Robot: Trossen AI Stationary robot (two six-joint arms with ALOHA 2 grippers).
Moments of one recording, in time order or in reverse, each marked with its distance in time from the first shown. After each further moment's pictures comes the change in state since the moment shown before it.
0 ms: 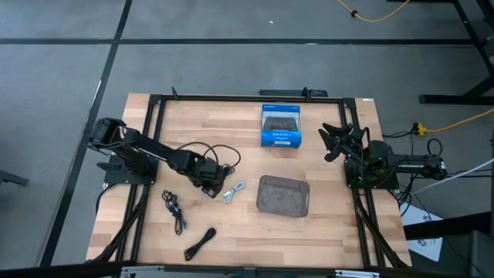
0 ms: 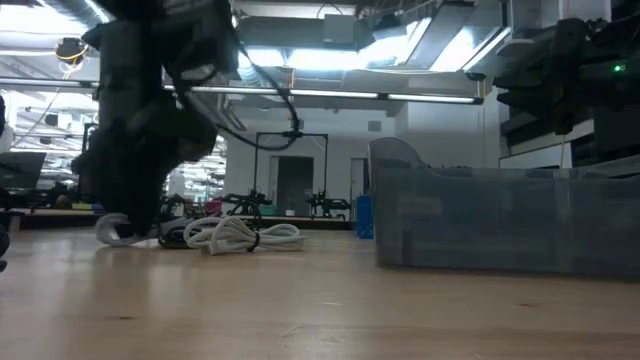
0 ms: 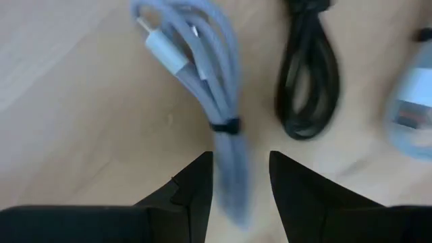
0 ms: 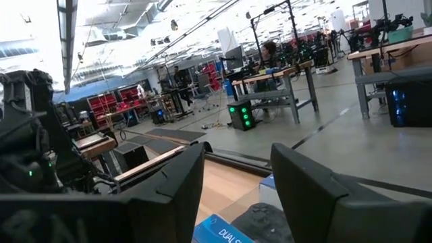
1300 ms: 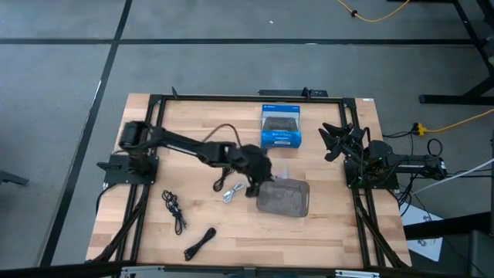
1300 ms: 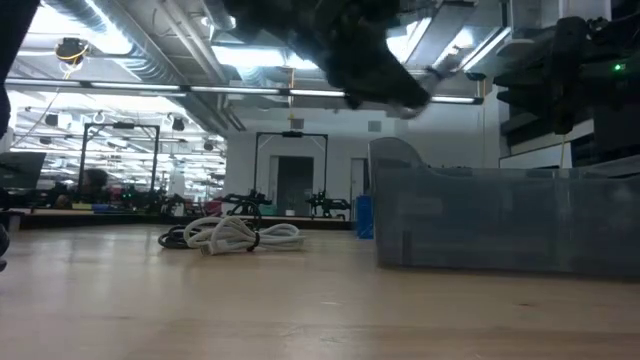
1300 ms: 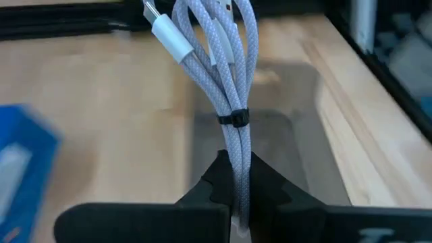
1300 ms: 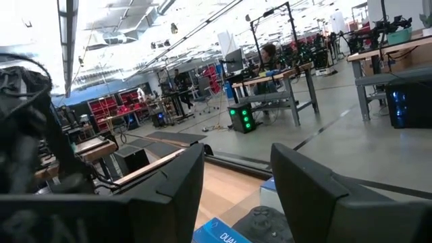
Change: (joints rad) left arm 0.099 0.306 0.528 0.577 0.093 1.190; right arm 0.000 0.002 0.000 0.014 0.002 -0.001
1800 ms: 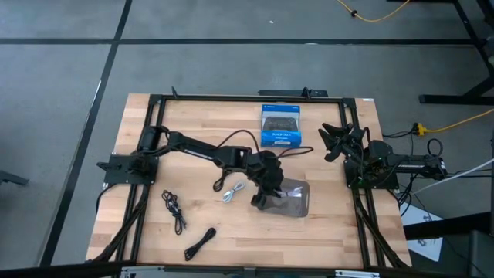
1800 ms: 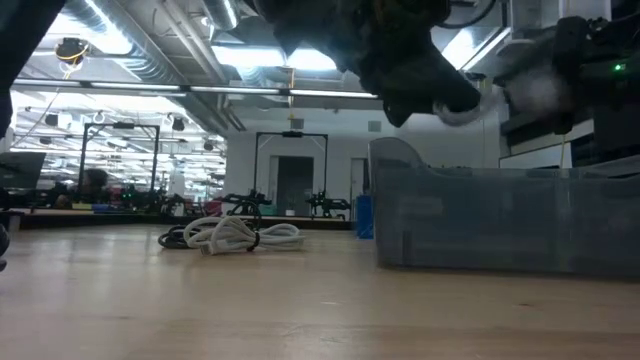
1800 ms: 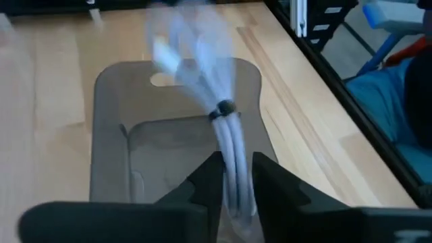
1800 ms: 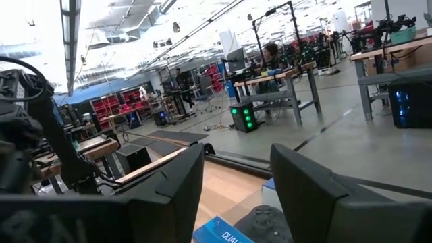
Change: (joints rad) left arm -0.004 0.158 0.198 -0.102 0.200 -0.037; right arm 0.000 0.000 0.000 -0.007 -0.011 0.003
